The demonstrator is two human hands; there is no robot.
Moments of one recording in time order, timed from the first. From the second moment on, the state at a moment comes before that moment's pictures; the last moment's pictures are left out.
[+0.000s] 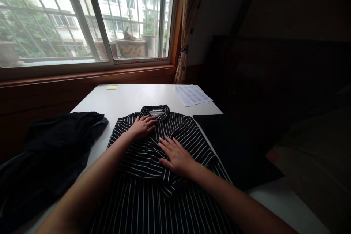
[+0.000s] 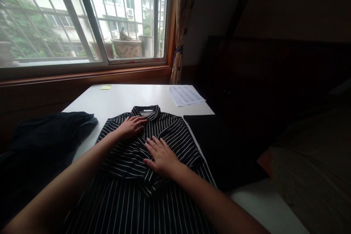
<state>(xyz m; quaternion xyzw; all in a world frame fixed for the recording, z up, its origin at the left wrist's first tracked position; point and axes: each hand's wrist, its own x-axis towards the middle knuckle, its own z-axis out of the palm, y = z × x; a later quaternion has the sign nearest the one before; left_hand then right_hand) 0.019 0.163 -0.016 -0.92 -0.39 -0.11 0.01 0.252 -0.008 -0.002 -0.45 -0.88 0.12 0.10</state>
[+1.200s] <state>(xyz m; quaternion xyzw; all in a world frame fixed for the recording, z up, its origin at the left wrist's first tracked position) 0.006 0.268 0.013 -0.92 -0.40 -0.05 0.01 0.287 0.253 0.039 -0.50 -0.87 0.04 -0.03</state>
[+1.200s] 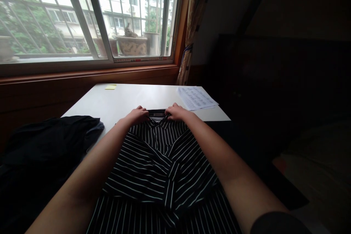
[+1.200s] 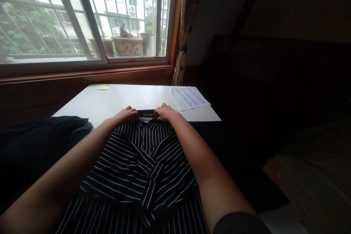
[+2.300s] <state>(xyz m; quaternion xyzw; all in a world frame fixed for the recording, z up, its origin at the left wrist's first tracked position) 0.040 0.205 -0.026 -0.86 -0.48 -0.15 0.02 0.244 0.170 -0.021 -0.62 -0.78 0.02 0.11</state>
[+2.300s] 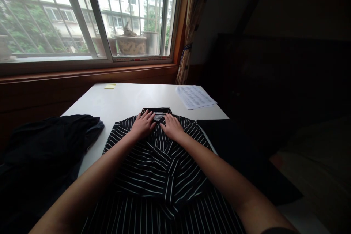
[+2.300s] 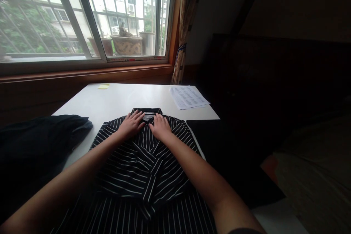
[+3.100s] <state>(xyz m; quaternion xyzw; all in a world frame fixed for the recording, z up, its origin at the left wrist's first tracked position) 0.001 0.230 -0.029 -0.78 -0.59 -0.19 0.01 0.248 0.182 -0.026 -0.64 -0.76 0.08 0.08</state>
